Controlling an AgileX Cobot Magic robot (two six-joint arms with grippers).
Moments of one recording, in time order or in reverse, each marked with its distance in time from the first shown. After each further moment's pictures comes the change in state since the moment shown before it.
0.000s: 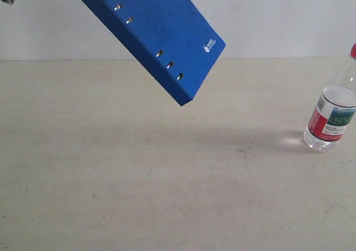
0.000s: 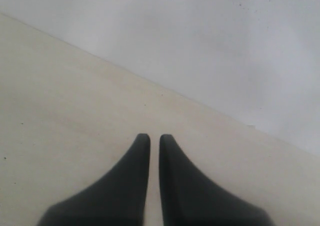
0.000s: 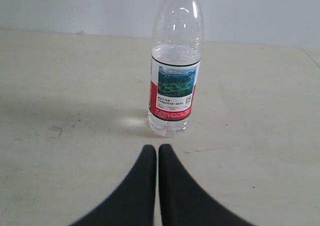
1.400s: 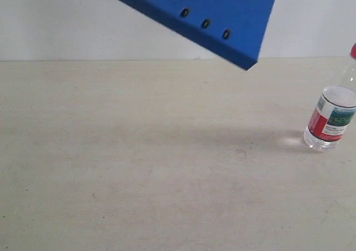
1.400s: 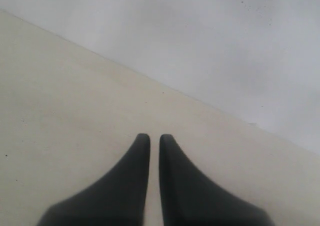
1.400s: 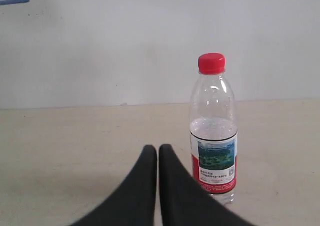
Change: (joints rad) left arm 0.000 0.010 0.000 0.000 0.000 0.000; right arm 0.188 0.022 -0.045 -0.133 -0.212 0.295
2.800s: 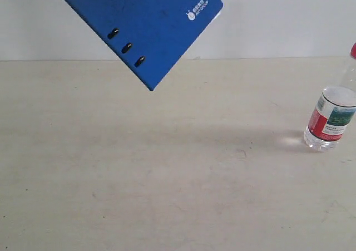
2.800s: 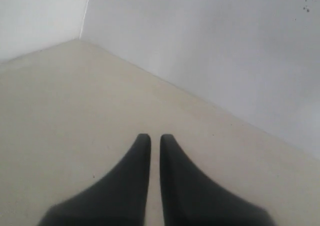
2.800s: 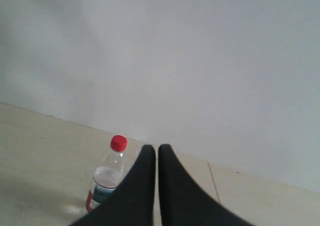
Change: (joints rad) left arm 0.235 0.056 -0.202 -0.002 0.216 0.073; right arm 0.000 0.135 -1.053 -0.292 0.934 -0.193
